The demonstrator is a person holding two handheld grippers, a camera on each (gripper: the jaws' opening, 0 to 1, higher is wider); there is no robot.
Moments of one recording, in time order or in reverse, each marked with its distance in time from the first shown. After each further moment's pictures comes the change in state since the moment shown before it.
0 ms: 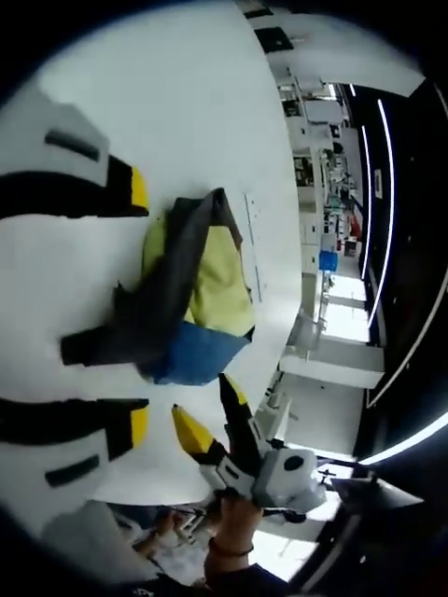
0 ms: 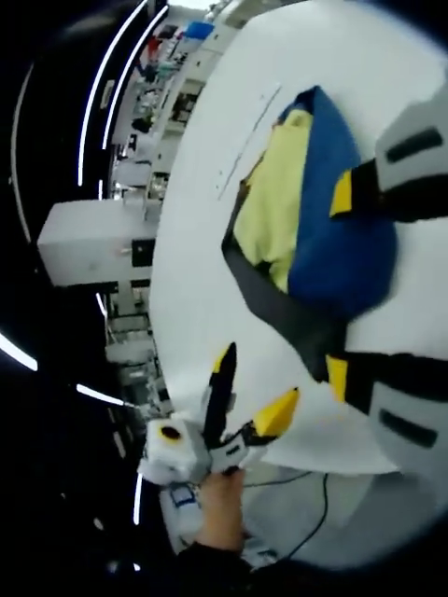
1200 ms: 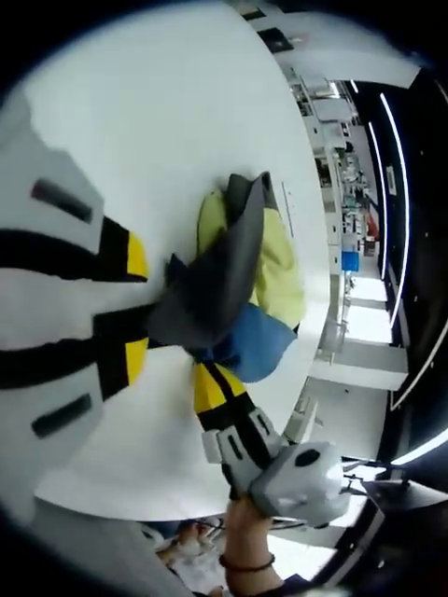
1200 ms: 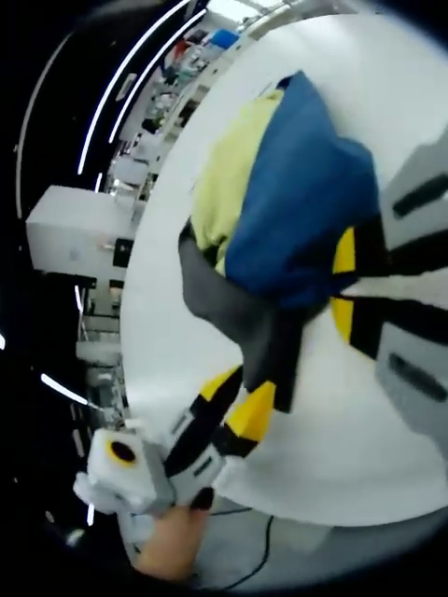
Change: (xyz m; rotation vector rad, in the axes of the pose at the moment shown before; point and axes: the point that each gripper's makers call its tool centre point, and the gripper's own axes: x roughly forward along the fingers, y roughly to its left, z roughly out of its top) left arm 0.017 -0.008 -0.053 0.008 0.094 0.032; right arm 0.039 0.001 -0.051 -0.100 0.101 -0.108
